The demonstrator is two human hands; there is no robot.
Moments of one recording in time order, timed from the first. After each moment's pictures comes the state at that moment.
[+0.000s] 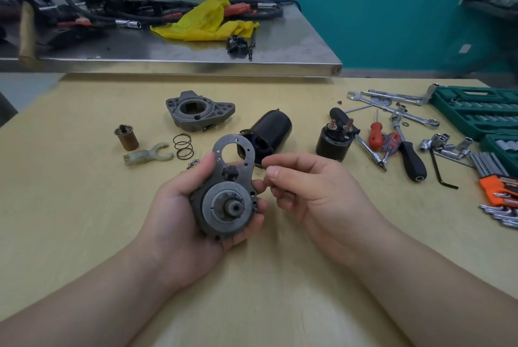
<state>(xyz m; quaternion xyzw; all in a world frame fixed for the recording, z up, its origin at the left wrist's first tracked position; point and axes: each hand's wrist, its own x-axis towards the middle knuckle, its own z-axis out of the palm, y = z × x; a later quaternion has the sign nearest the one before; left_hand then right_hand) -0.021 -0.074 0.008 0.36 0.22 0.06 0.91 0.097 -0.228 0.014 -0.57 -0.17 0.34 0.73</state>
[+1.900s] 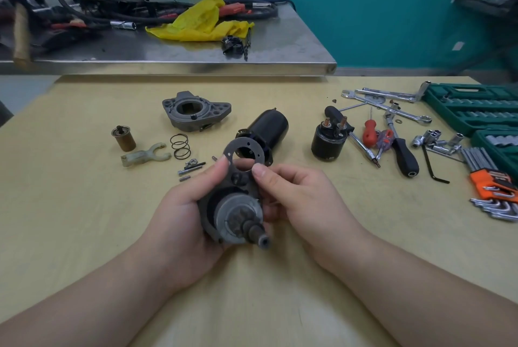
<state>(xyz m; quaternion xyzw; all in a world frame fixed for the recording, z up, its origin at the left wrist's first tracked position) -0.022 -0.083 0.005 0.43 0.19 0.08 0.88 0.082 -0.223 0.002 -0.62 -0.23 0.32 0.68</state>
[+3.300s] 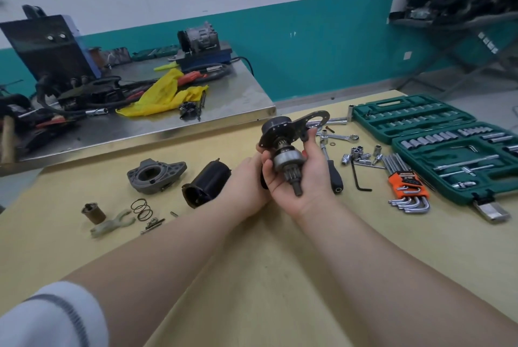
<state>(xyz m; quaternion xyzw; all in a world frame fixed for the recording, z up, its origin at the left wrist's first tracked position) 0.165 -0.136 0.011 0.96 0.04 0.09 0.25 0.185 -0.272 0.043 -0.20 0.02 0.34 0.92</state>
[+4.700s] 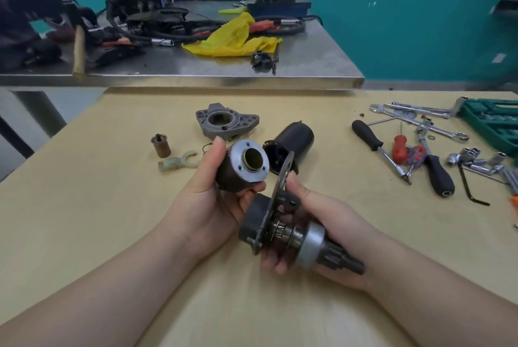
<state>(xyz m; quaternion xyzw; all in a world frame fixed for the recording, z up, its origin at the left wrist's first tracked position) -0.012 -0.058 0.012 0.38 0.19 0.16 0.89 0.084 -0.224 0.010 -0.45 -0.21 0.61 0.62</state>
